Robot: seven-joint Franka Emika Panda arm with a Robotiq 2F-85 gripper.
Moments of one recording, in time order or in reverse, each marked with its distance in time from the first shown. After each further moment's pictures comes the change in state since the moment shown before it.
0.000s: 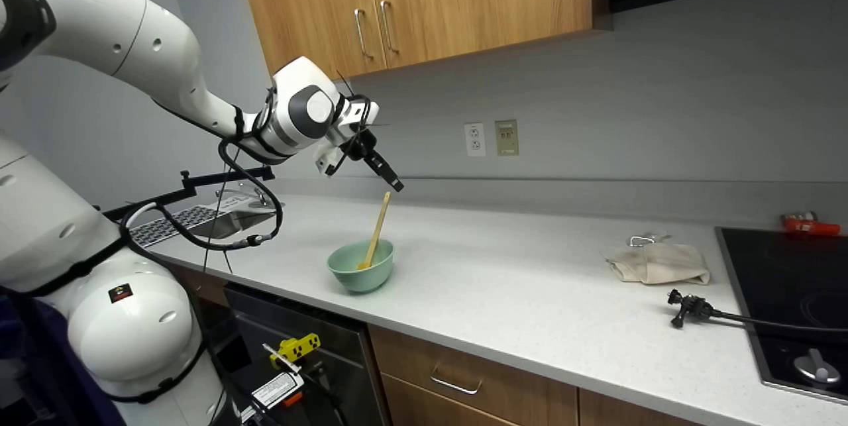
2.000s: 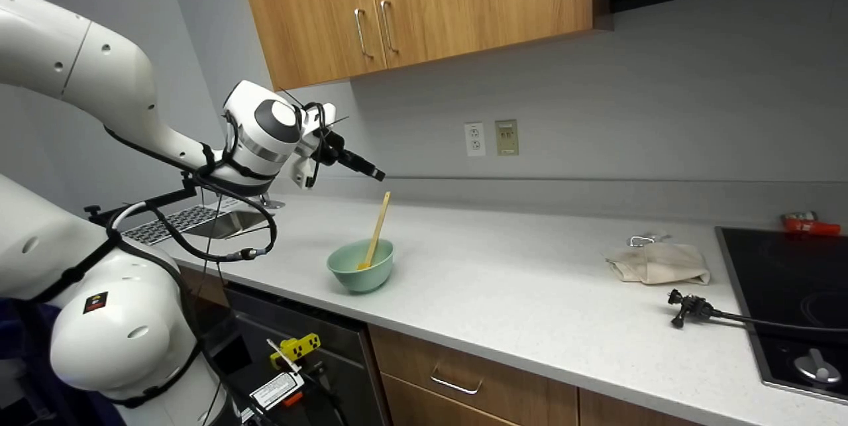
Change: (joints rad) arm -0.213 -0.183 0.283 -0.160 -0.316 0.254 0.257
